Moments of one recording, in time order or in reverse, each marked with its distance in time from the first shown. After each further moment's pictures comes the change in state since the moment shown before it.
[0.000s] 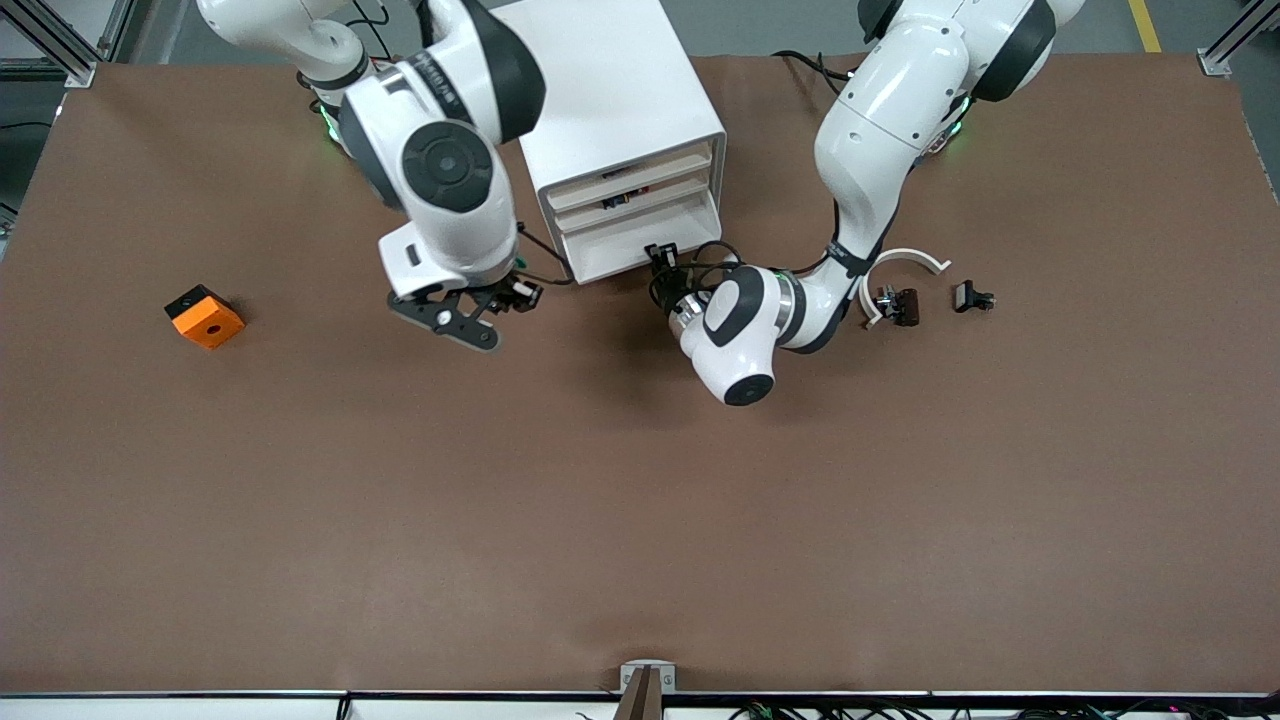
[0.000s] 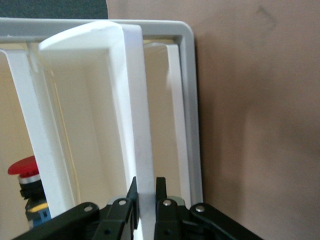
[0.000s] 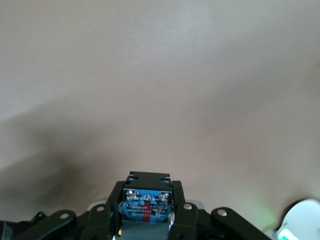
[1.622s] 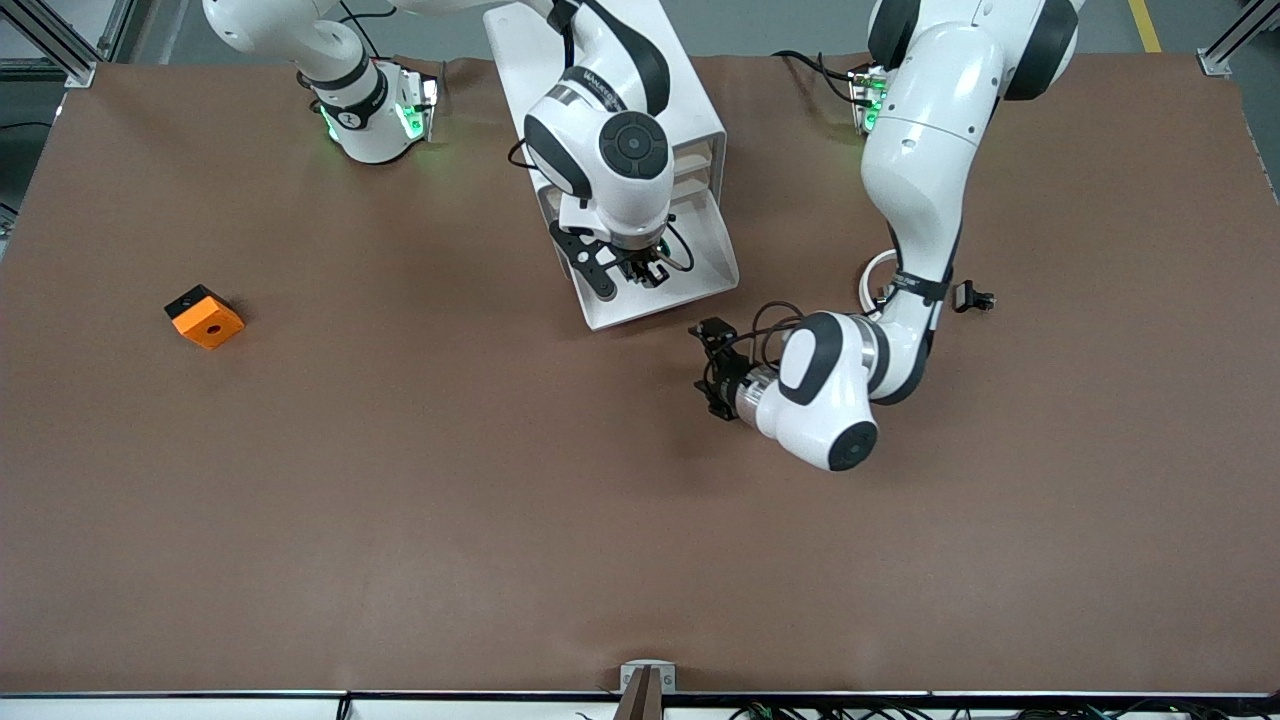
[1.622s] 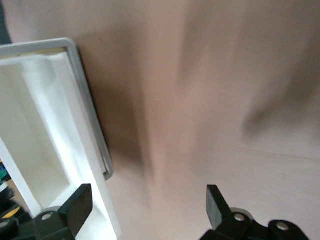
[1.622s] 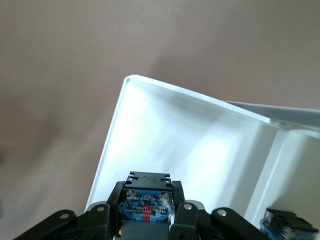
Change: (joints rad) left arm 0.004 0.022 0.275 0.215 0.000 0.058 0.178; right arm 0.243 0.141 0.001 -0.137 0.143 0.357 0.694
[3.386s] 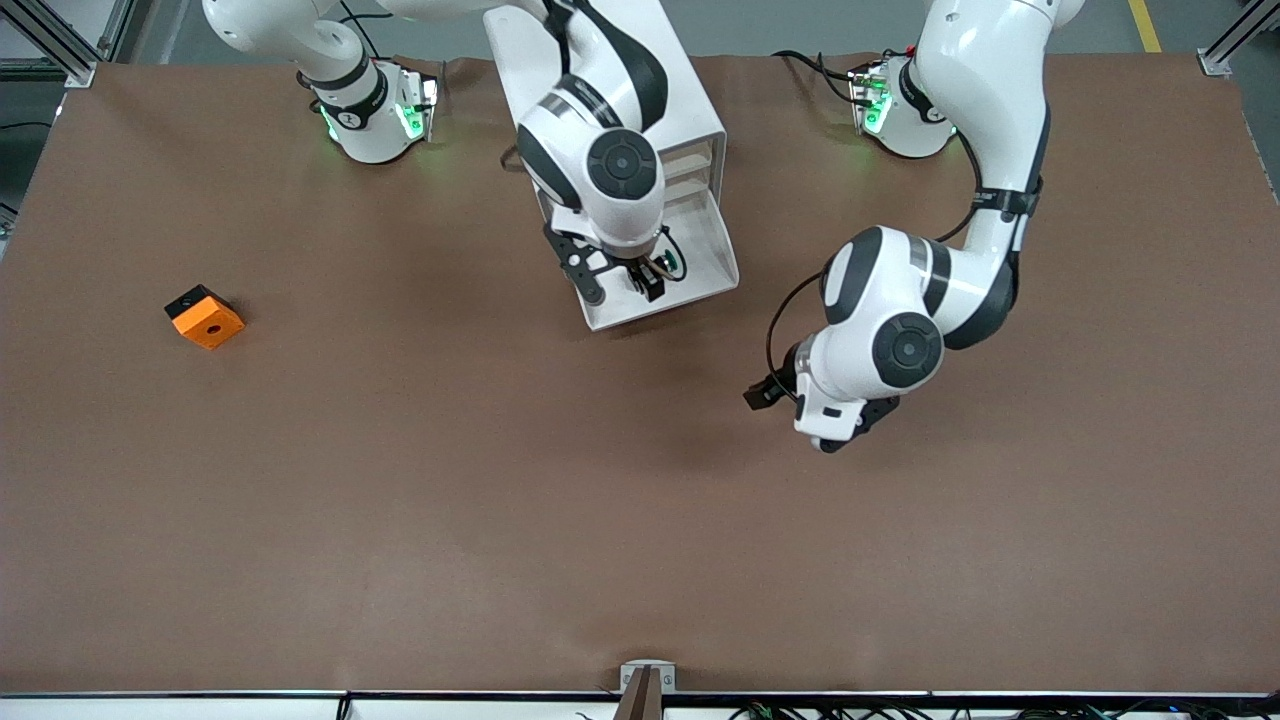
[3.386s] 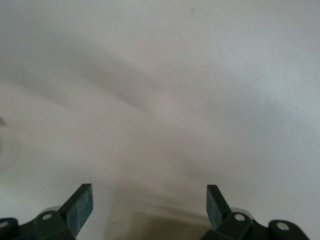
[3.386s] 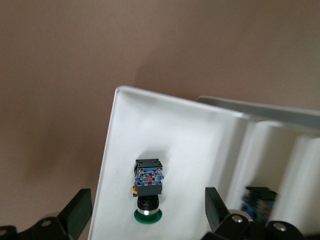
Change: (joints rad) left arm -0.068 -0.354 0.005 -0.371 0.451 0.319 1.134; right arm -0.051 -0.023 -0.023 0.119 0.063 -0.194 0.030
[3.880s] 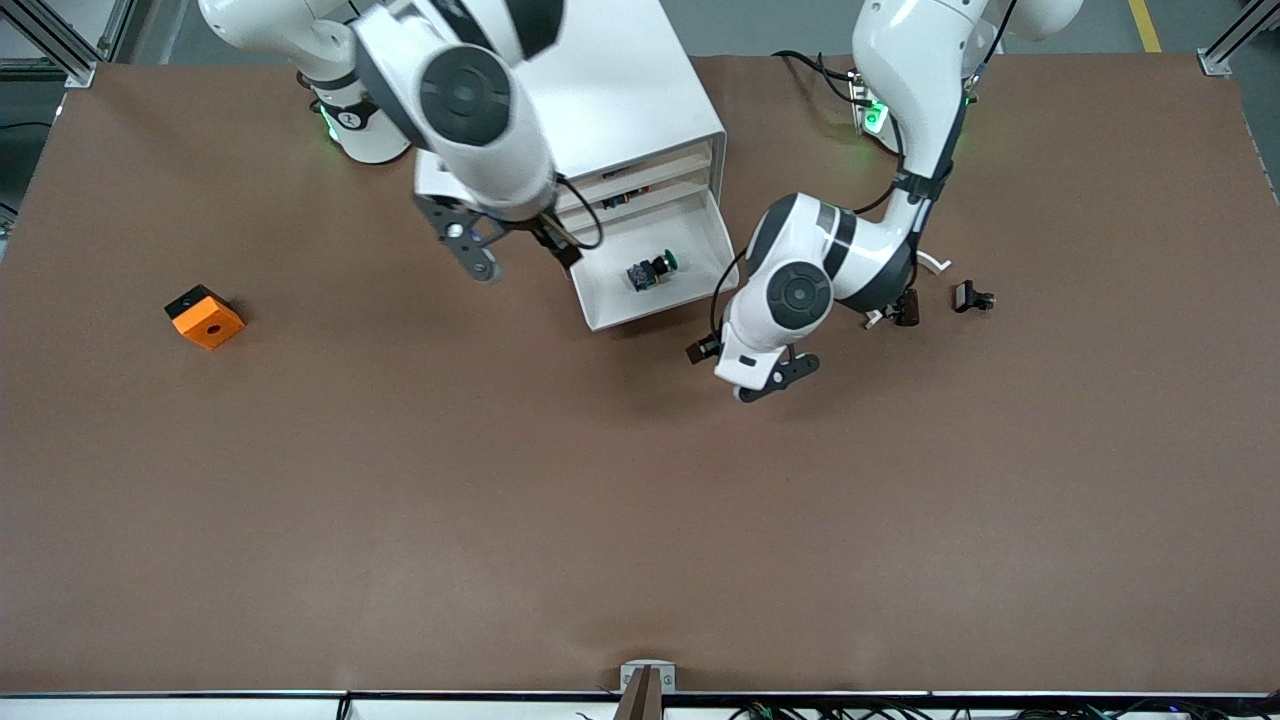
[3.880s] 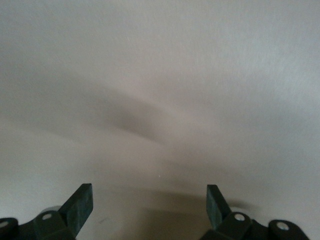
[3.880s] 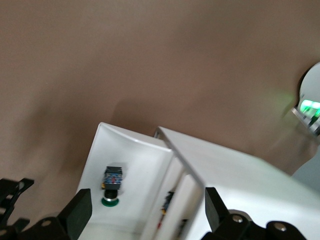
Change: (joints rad) left arm -0.158 0.002 -0.010 -0.136 0.000 0.149 0.003; right arm -0.174 -0.196 -0.006 0.082 0.000 -0.339 -0.340
